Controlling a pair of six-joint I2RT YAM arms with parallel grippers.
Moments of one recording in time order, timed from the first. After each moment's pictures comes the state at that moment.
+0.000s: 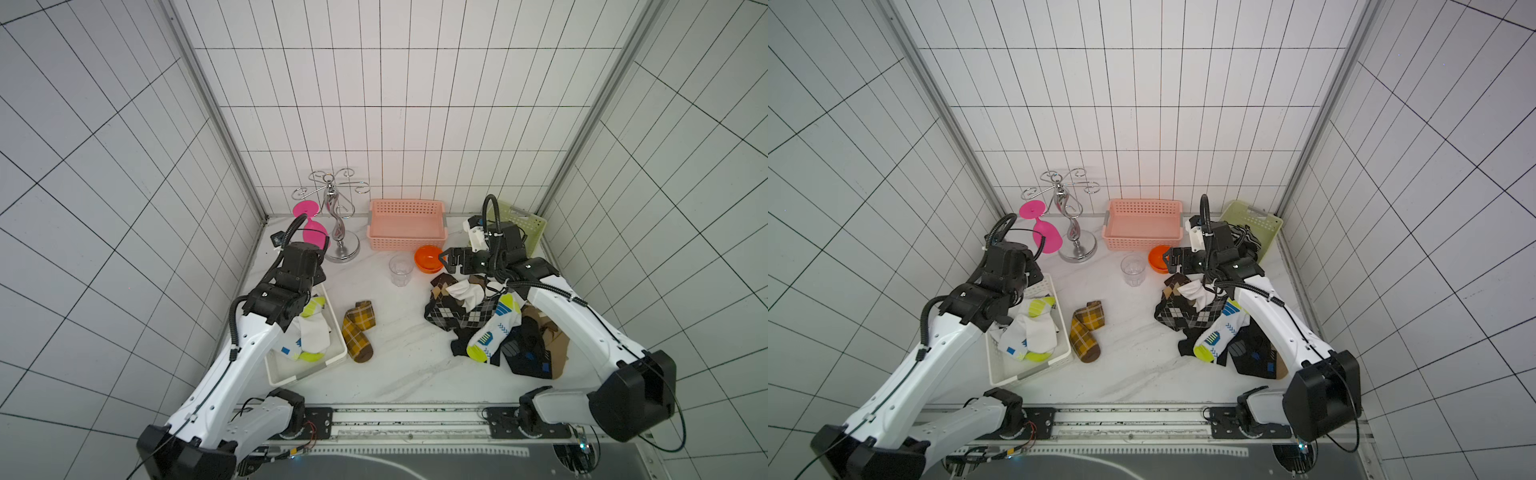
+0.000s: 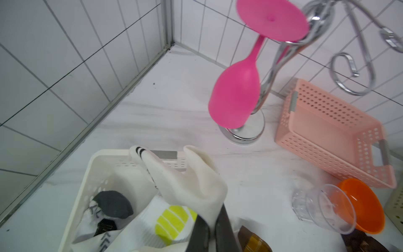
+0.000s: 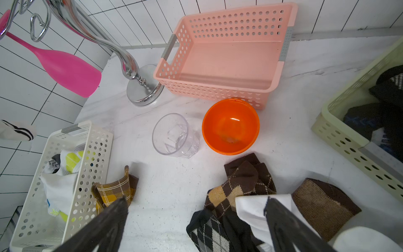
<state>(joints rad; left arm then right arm) -0.27 1.06 1.07 -0.74 -0.44 -0.65 0.36 1.35 1.17 -0.46 -0.24 0.26</state>
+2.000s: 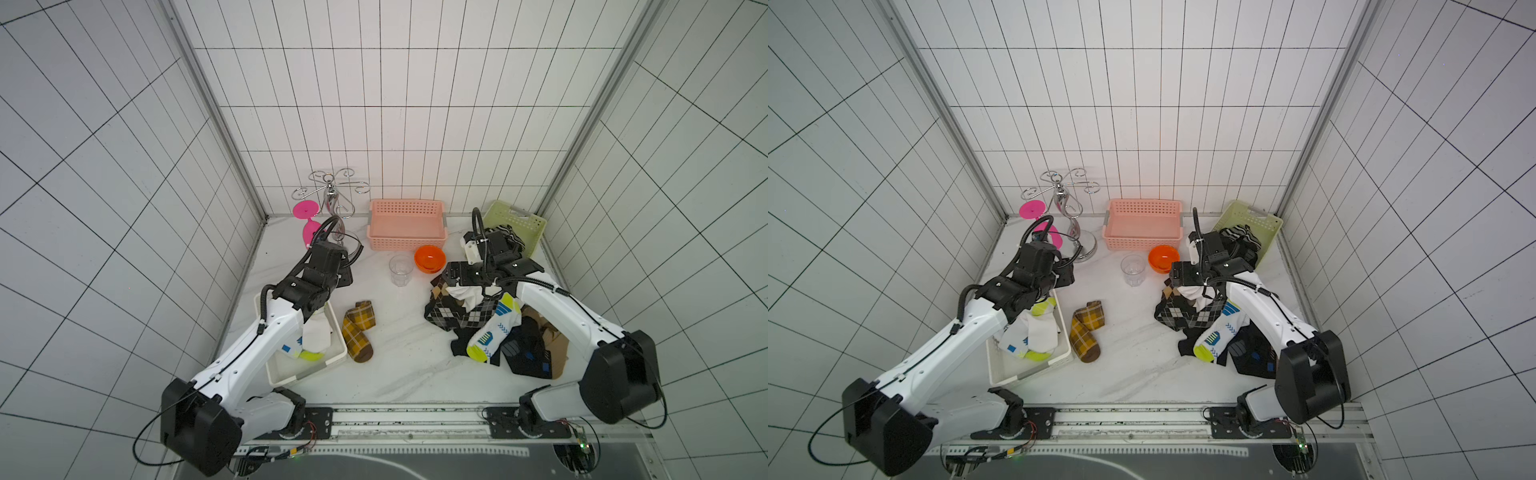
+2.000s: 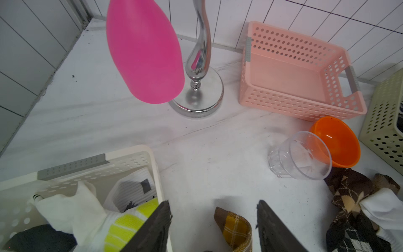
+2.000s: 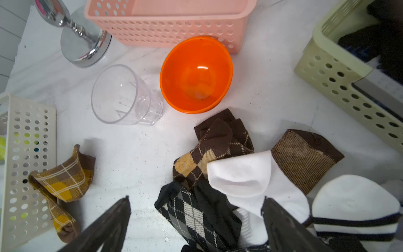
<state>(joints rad) -0.45 1.20 1.04 -0.56 -0.28 -0.50 0.37 1.45 1.12 -0.58 -0.15 0.25</state>
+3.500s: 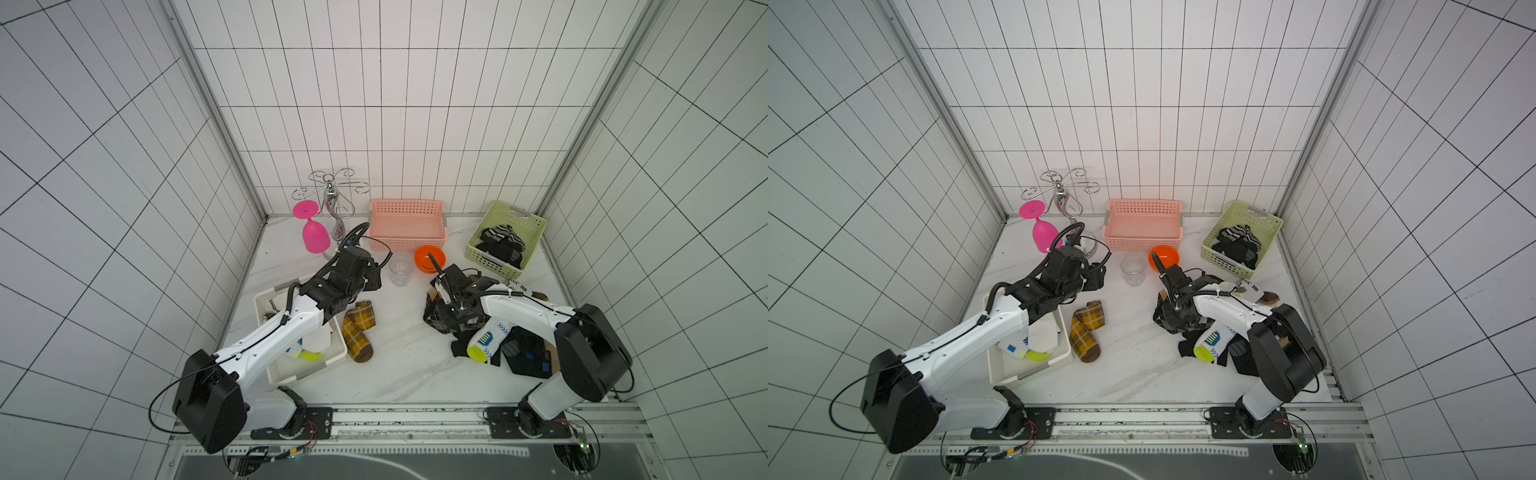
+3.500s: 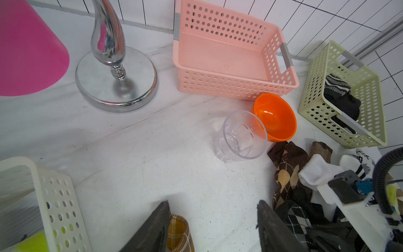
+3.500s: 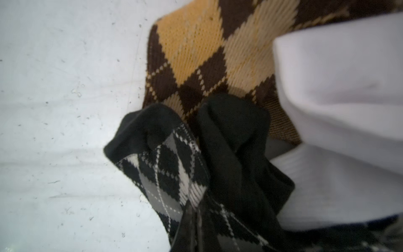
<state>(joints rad) -0.60 1.30 1.02 -0.39 -0.19 -0.55 0.61 1.57 0.98 -0.69 0.00 0.26</state>
